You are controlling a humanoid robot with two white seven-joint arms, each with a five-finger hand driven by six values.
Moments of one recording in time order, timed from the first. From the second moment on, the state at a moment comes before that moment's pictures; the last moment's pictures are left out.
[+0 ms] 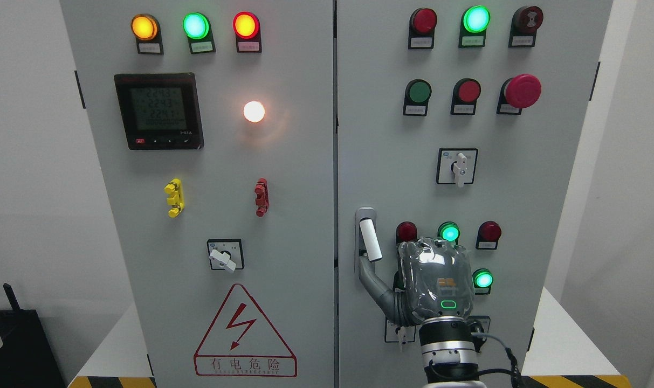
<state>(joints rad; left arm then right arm) -0.05 -0.04 0.00 0.00 0.12 -0.12 -0.14 -0.49 0.14 0.24 -1.75 1.55 0.26 0.03</state>
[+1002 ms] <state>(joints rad) -0.05 -0.04 0.00 0.00 0.12 -0.12 -0.14 -0.49 0.14 0.23 -1.76 1.57 0.26 0.03</state>
